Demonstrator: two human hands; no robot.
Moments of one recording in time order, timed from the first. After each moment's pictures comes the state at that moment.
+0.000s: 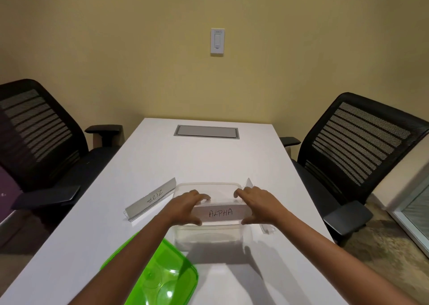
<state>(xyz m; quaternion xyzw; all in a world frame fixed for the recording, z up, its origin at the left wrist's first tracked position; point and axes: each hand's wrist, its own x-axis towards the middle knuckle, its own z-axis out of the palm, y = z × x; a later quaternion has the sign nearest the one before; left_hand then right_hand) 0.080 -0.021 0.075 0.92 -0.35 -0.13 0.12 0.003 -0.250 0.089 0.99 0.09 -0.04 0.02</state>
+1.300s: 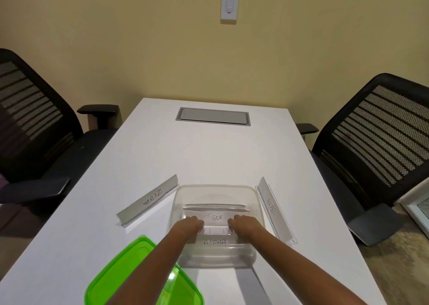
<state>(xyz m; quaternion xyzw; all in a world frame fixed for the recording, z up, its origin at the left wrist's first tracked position) 0.142 -0.046 -0.030 0.91 -0.28 -0.31 -0.04 0.095 -0.219 -0.036 0.96 0.06 -0.27 0.03</state>
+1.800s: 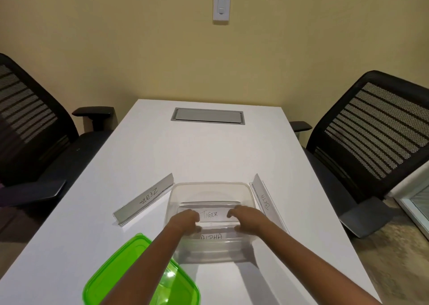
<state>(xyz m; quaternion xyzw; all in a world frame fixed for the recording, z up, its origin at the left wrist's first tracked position) 0.139 -0.050 -0.017 0.93 -0.23 -0.29 0.05 0.079 -0.241 -0.008 0.97 0.05 -0.20 -0.09</state>
